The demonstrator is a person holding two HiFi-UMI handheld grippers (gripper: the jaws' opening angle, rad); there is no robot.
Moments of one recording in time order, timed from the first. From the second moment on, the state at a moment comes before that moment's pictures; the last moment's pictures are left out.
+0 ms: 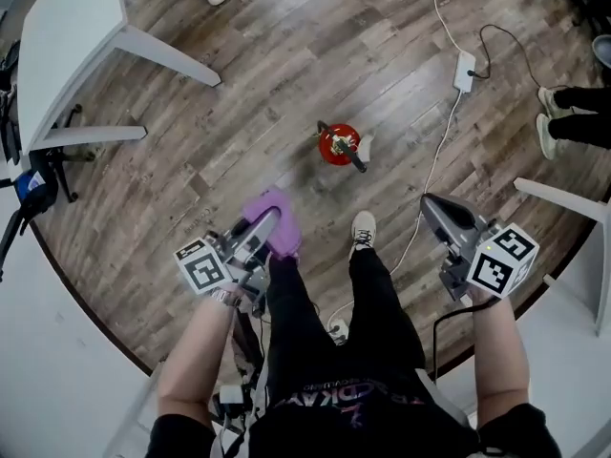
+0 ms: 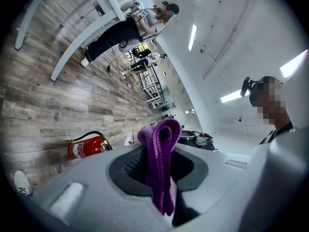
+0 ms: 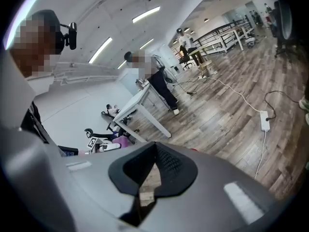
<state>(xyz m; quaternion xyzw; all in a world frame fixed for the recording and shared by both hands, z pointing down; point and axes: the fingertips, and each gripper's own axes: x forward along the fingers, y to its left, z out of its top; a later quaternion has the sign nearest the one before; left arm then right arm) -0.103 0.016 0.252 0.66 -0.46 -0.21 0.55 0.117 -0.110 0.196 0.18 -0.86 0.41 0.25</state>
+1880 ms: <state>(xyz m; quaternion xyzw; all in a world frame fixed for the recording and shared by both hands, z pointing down) -0.096 -0.090 0.919 0.58 -0.58 -0.25 0.52 0.121 -0.208 0.642 0.14 -0.93 0.21 0.26</state>
